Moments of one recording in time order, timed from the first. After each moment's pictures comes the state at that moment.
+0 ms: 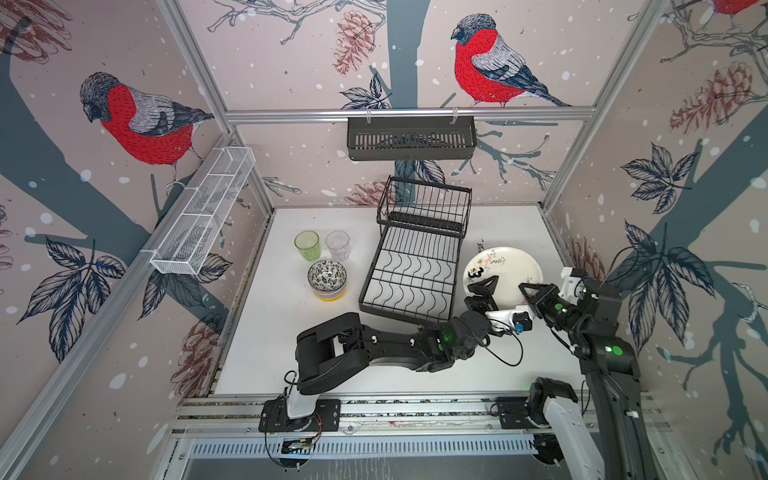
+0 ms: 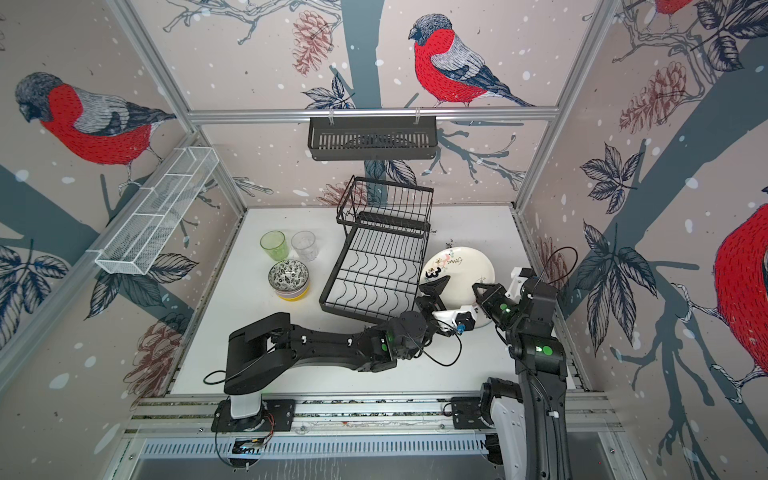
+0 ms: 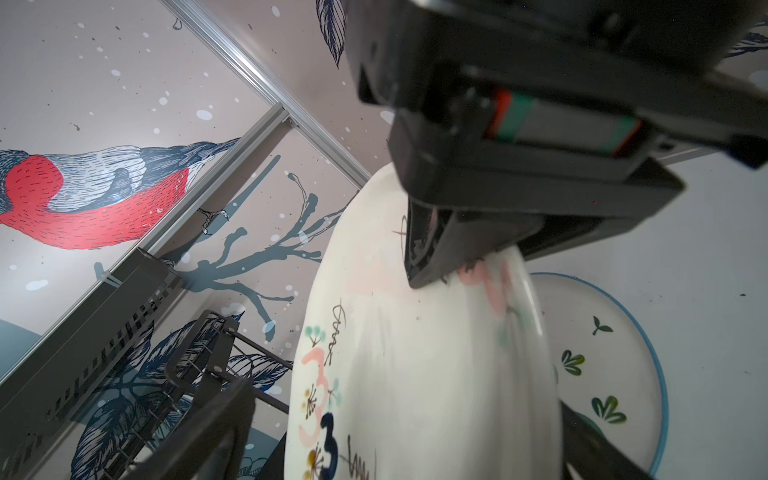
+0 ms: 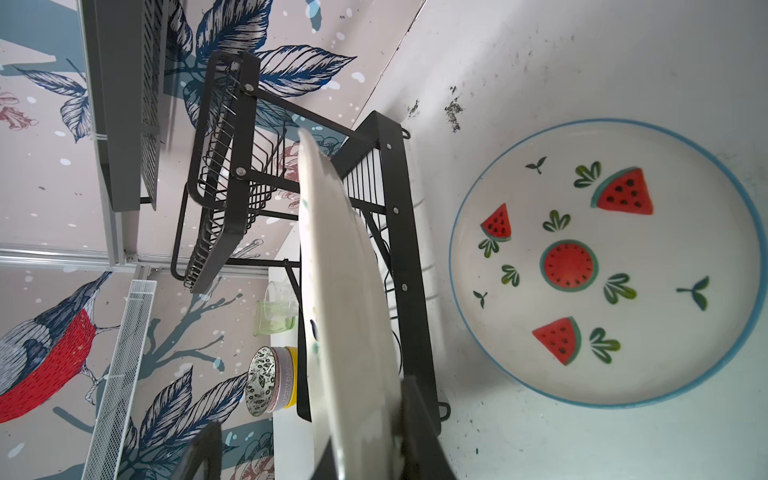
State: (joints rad) left arm -1.32 1.92 1.17 0.74 -0.53 0.77; right arm -0.20 0.59 0.67 -0.63 -0.56 0.81
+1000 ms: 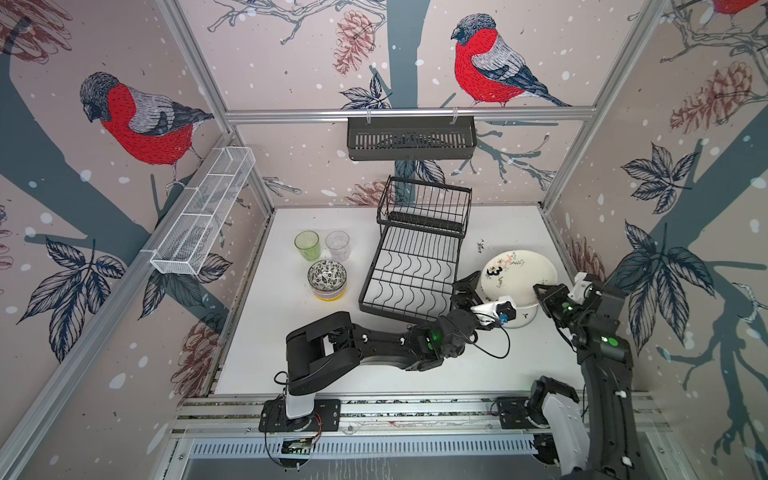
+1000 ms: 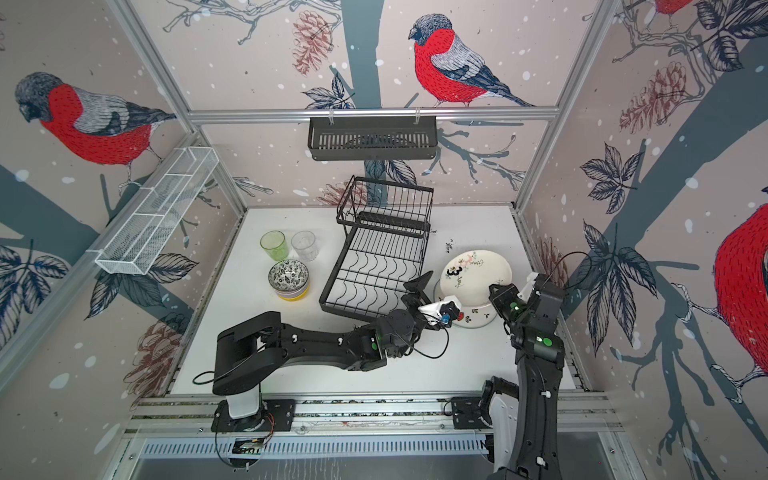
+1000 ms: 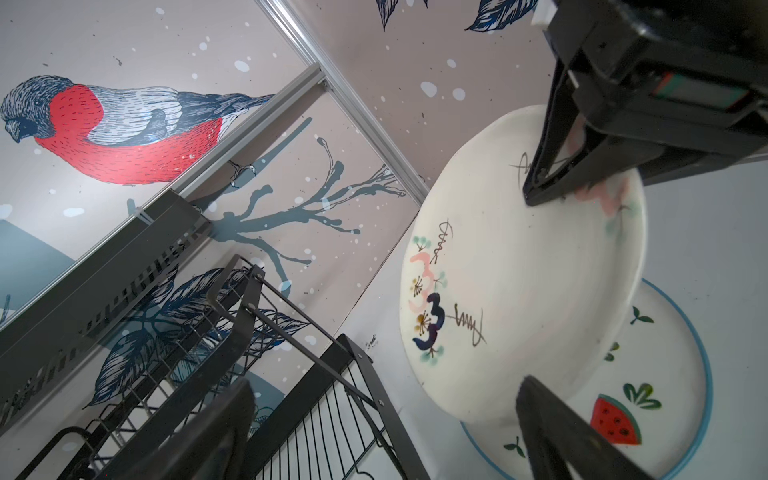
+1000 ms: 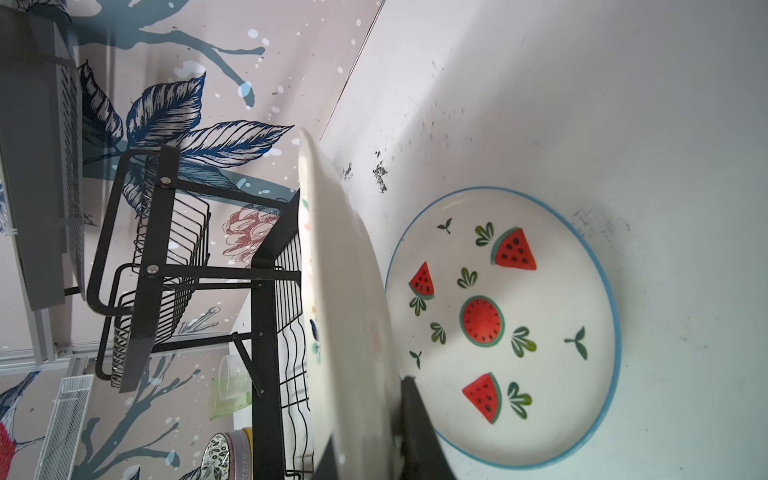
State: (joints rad) left arm -1.30 1.86 1.07 0.80 -0.58 0.68; right arm -0.37 0.68 0.60 -0.52 -0.52 0.76
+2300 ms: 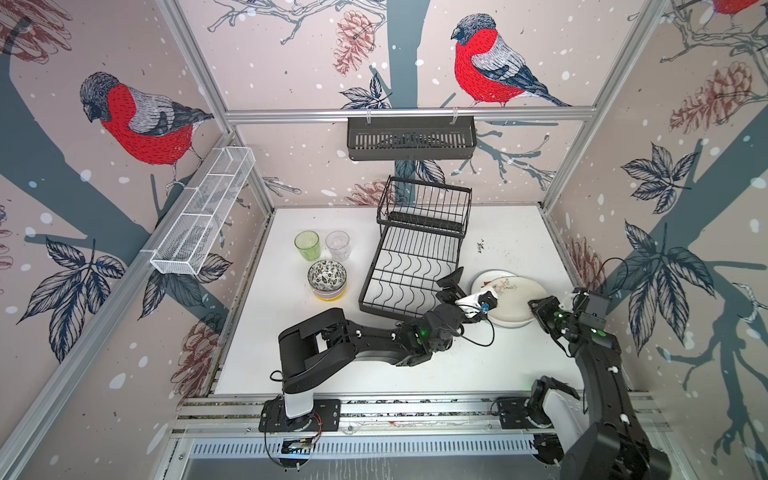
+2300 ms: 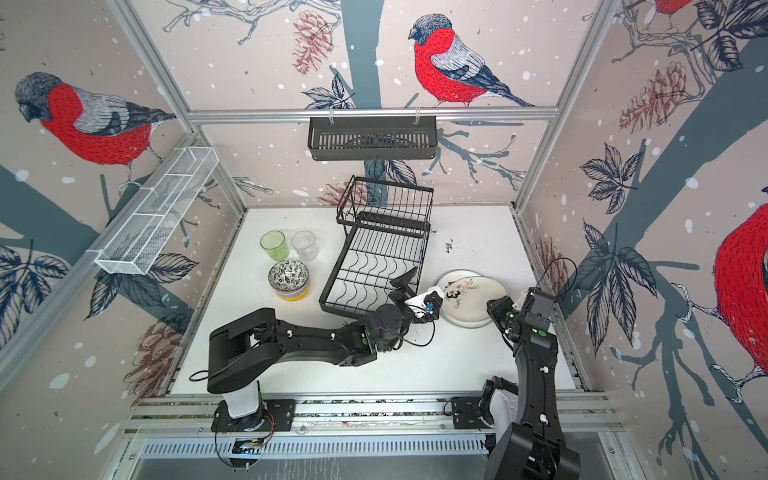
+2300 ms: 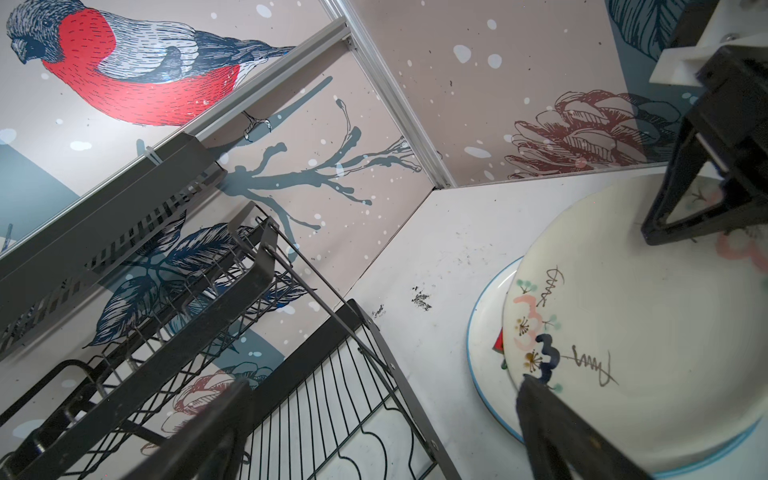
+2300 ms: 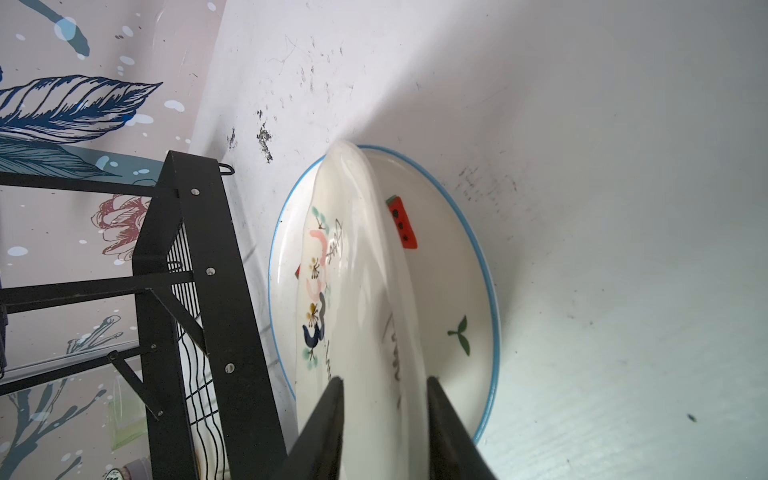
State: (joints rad) left arm -1.23 1.82 0.97 0.84 -0.57 0.59; right arm -0.41 0.84 0.47 -0.48 -0.46 0.63
